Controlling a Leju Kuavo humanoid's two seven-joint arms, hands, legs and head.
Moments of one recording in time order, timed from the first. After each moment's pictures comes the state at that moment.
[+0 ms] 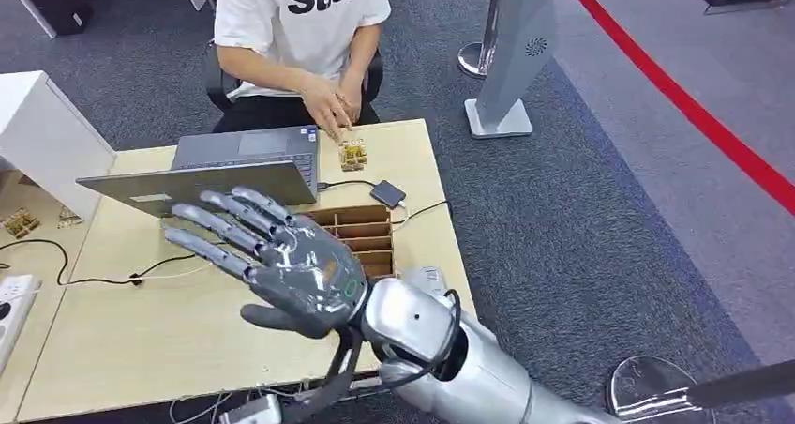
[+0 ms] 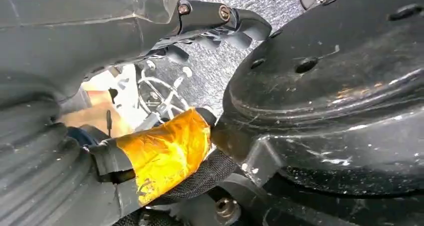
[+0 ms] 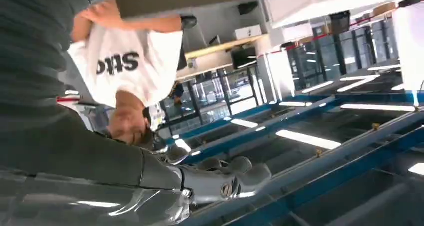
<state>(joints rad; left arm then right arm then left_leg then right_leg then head) 0.05 0.02 -0.84 0.00 0.73 -0.23 -0.10 -0.43 0.07 0.82 -1.49 1.04 -0.27 -0.23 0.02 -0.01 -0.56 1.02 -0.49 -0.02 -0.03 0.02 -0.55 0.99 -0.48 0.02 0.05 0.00</state>
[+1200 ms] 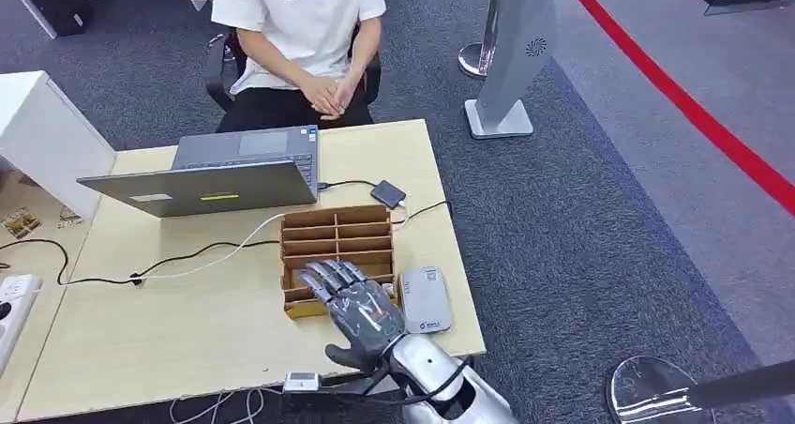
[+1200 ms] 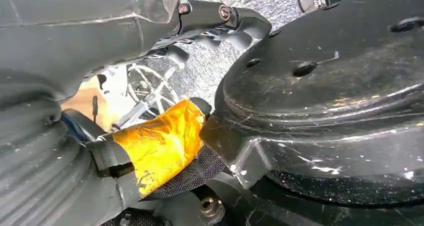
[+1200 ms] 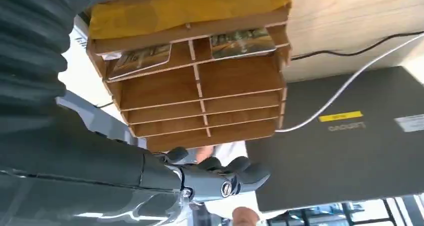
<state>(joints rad) 0.07 -0.01 -0.82 0.00 0.79 -0.19 -0.11 -0.21 0.12 0.65 -1.15 1.13 -0.27 -0.10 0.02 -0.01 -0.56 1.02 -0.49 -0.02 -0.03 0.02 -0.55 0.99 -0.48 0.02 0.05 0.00</state>
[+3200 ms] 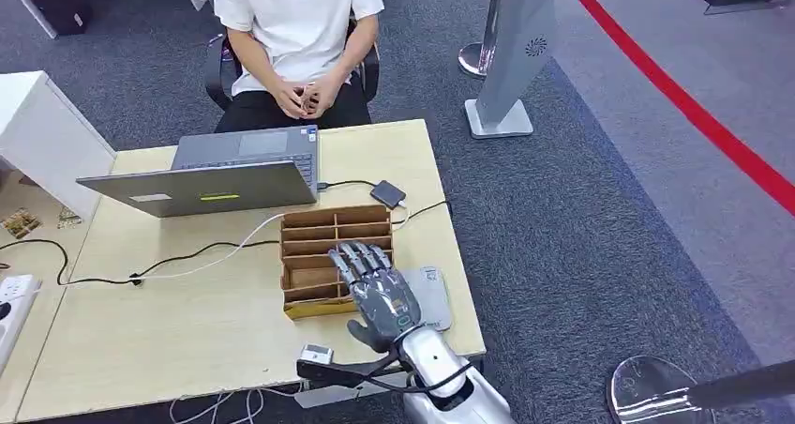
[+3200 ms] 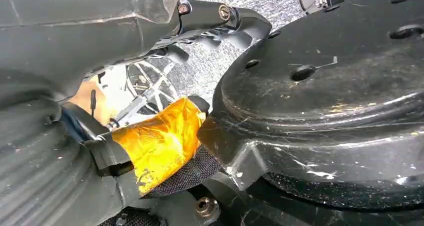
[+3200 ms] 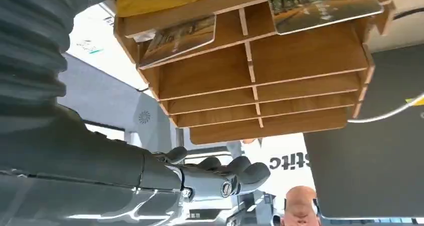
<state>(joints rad) 0.07 -0.02 -0.82 0.00 0.82 -0.19 -0.10 -0.20 0.20 0.48 -0.99 1.36 -0.45 -0.08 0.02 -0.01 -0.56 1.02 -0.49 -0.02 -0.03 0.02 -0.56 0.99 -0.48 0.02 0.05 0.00</state>
